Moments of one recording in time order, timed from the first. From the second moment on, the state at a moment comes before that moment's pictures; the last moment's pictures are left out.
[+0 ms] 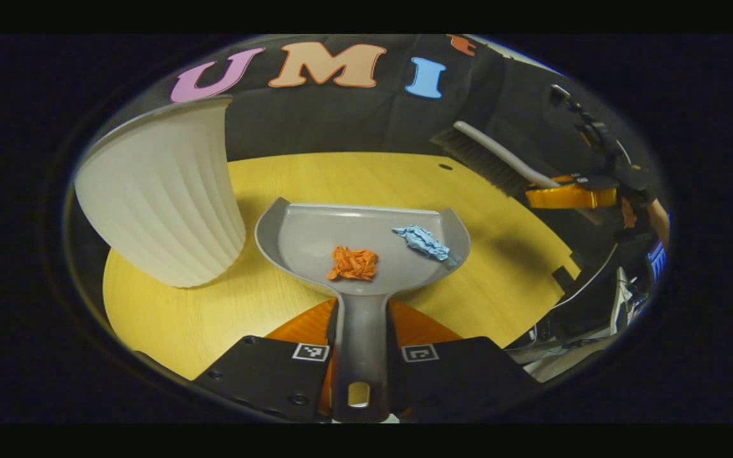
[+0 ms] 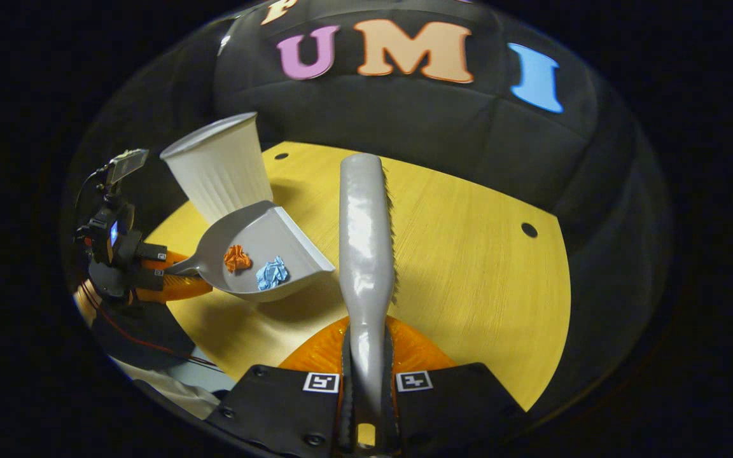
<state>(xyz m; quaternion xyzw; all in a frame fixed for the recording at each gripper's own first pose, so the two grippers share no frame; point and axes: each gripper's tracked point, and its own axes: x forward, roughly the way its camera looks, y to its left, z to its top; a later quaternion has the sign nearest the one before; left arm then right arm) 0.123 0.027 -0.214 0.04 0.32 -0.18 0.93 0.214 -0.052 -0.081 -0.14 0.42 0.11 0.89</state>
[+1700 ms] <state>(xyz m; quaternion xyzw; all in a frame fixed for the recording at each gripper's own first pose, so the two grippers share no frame) 0.160 0.198 -0.100 0.30 0.50 0.07 0.81 0.176 -0.074 -0.140 -0.08 0.42 0.16 0.89</state>
